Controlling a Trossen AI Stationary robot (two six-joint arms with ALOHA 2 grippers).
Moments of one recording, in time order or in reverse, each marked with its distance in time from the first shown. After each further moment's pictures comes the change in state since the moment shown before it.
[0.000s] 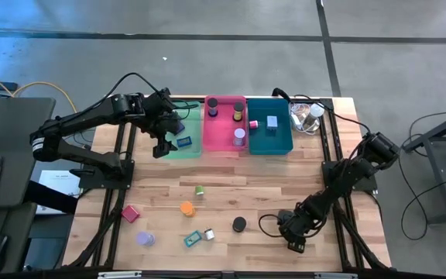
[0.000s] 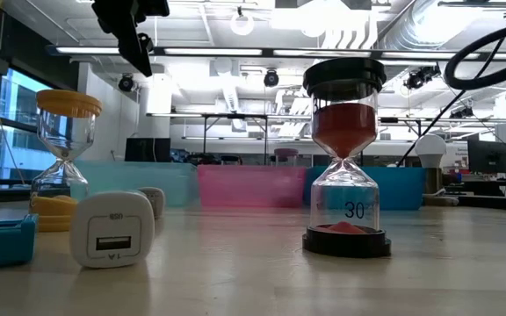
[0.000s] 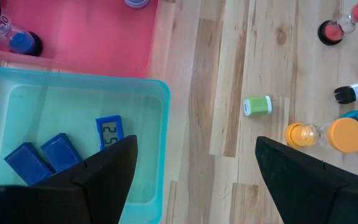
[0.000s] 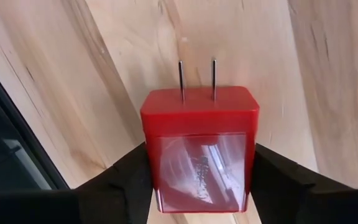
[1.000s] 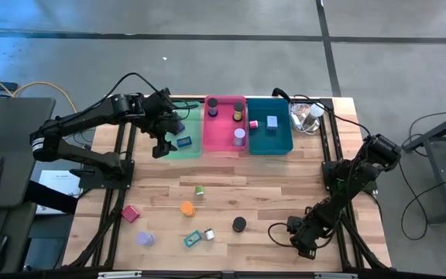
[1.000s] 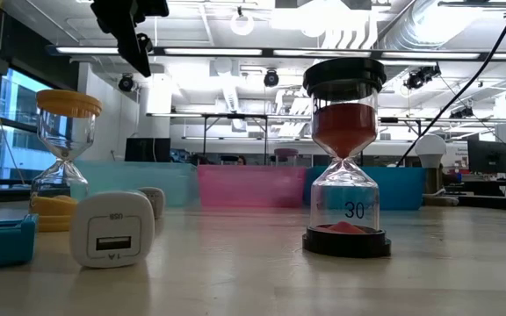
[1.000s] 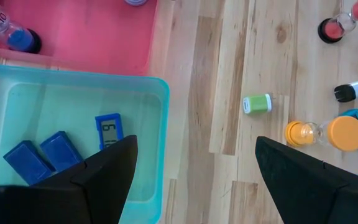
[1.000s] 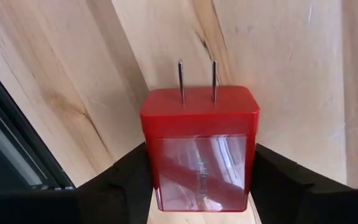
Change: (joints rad) left arm 0.000 0.000 0.000 -0.008 0.000 0.000; right arm 0.129 0.000 0.001 -0.073 0.003 0.089
